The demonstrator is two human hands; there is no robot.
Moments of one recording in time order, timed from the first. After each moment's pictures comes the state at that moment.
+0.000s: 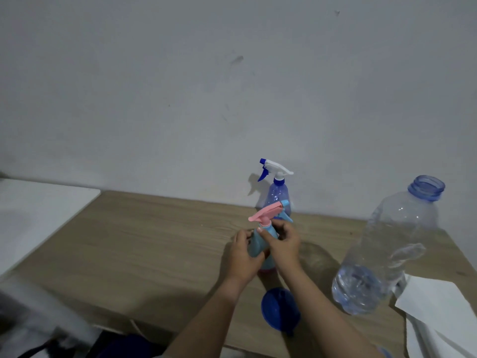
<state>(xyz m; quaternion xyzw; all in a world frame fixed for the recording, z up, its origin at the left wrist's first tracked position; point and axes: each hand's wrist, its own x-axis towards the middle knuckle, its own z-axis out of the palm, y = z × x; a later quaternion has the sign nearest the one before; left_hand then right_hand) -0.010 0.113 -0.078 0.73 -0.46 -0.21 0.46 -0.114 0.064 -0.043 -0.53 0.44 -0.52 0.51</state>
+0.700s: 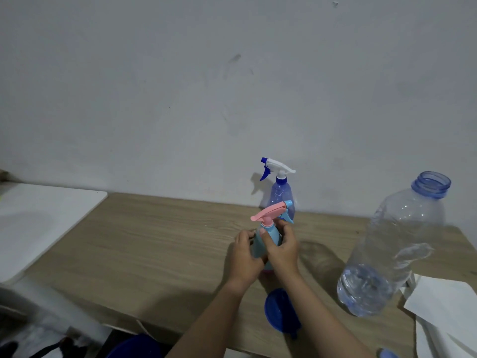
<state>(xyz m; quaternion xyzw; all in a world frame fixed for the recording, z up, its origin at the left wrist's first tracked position) -0.009 0.110 -0.087 0.72 -0.47 -0.21 0.47 -0.108 0.078 -0.044 -0.53 0.44 -0.55 0.48</state>
